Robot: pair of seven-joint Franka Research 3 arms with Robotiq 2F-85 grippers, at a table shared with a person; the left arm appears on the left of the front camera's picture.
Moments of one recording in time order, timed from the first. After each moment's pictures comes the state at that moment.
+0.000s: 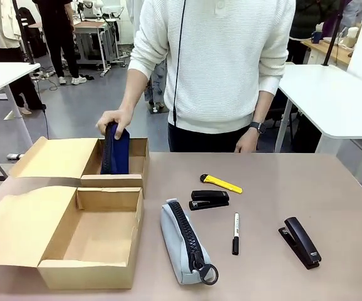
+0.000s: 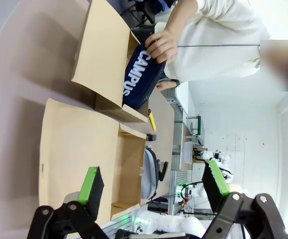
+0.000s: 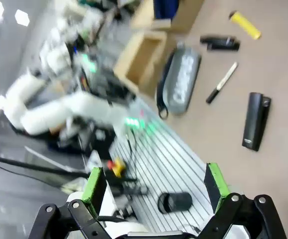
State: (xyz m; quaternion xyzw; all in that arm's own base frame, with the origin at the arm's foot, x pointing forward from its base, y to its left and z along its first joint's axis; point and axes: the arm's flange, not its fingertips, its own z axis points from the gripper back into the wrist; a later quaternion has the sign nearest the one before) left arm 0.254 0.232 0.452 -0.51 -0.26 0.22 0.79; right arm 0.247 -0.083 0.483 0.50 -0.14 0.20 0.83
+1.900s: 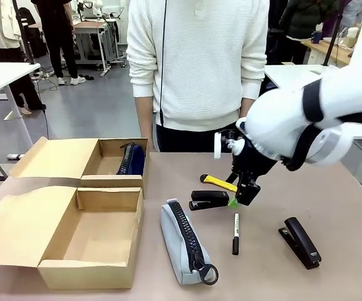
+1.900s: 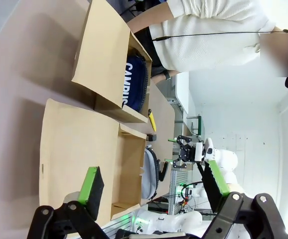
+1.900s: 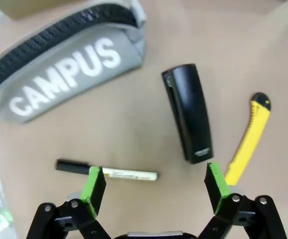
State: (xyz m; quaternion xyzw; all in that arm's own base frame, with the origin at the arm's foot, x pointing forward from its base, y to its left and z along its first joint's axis) left arm 0.253 0.232 0.453 -0.51 -0.26 0.22 0.79; right arm 0.421 0.234 0.364 0.10 -0.16 0.68 0.71
